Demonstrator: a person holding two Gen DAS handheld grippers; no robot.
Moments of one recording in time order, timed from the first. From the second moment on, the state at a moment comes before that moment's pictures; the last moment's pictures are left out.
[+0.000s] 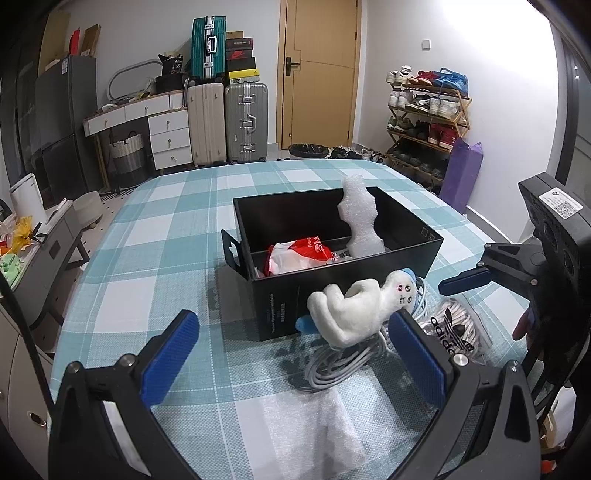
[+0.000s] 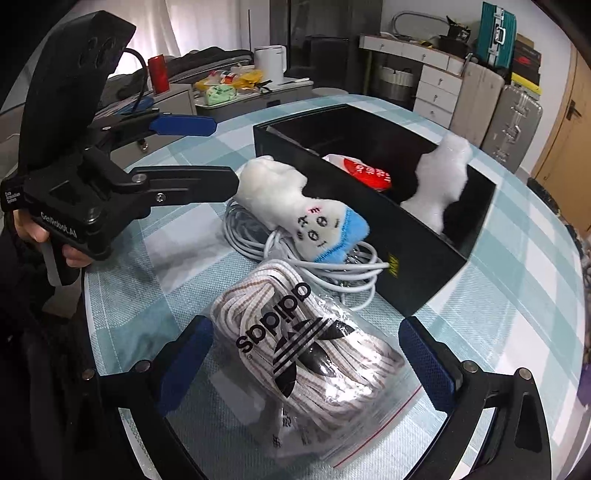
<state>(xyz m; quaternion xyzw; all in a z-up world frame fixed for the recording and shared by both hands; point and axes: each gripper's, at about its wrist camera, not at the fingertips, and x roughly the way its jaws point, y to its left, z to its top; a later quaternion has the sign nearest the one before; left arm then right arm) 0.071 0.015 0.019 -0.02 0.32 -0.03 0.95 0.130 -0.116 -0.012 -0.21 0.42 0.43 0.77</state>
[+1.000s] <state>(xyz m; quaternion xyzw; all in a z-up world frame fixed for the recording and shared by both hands) 0.069 0.016 0.019 -0.02 0.32 -0.03 0.95 0.100 -0.151 0.023 -0.15 0.36 0.46 0.80</state>
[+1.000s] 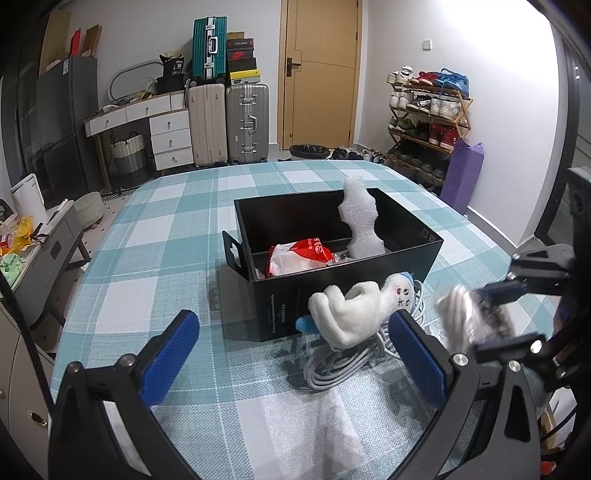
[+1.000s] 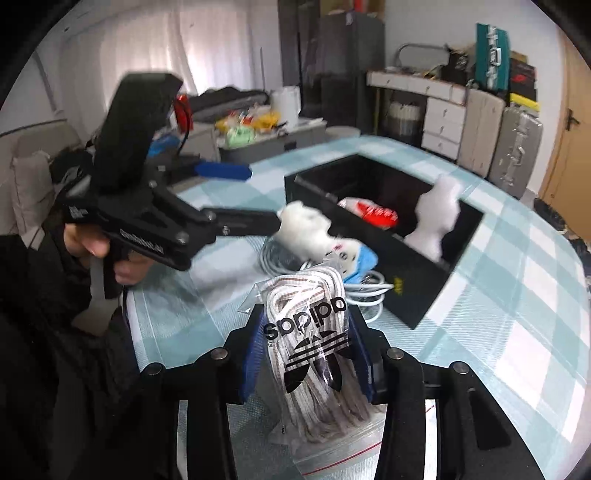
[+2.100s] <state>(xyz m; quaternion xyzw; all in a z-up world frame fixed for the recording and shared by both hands) 0.092 -0.015 -0.001 0.02 0.37 -0.05 0.93 0.112 -0.186 0.047 -0.06 0.32 0.38 0.87</state>
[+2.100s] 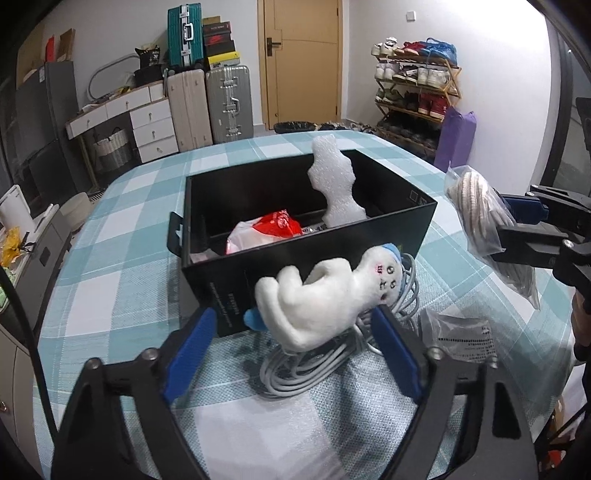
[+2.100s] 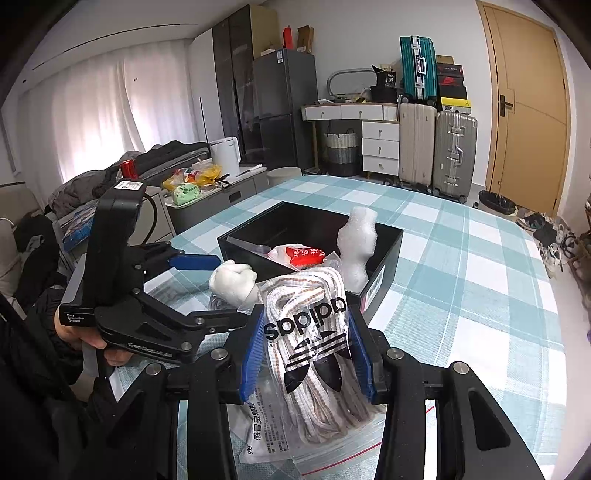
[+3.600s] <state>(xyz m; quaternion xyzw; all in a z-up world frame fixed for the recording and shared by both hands) 0.083 -0.028 0.002 0.02 0.36 -0.11 0.92 0.114 -0.191 0.040 -0.06 0.31 0.37 0.87</state>
